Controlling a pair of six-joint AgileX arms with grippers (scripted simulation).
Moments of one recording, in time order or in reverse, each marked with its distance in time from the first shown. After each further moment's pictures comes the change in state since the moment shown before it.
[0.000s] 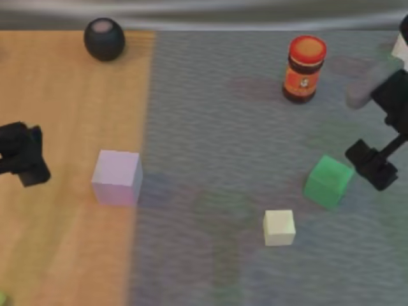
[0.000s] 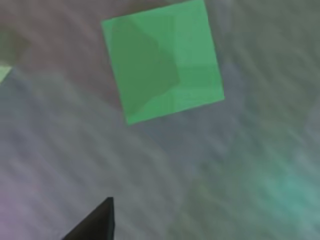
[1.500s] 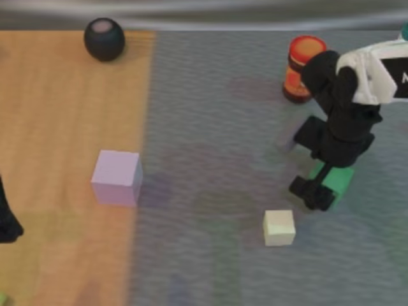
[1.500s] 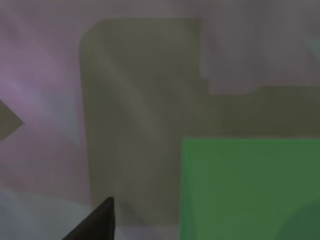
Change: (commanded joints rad) left arm 0.221 -0.611 -0.538 0.395 0.029 0.389; right arm 0.096 0.603 0.265 0.012 -0.003 -0.137
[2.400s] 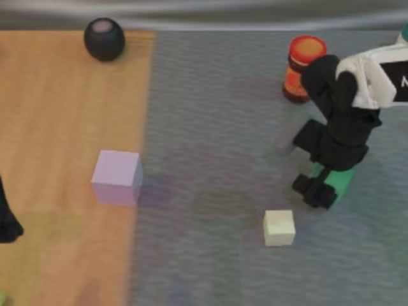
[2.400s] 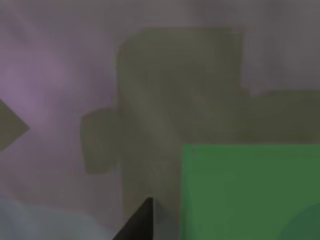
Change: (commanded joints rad) left arm 0.000 0.000 0.000 0.000 0.000 0.000; right arm 0.001 0.019 -0.025 0.037 0.000 0.001
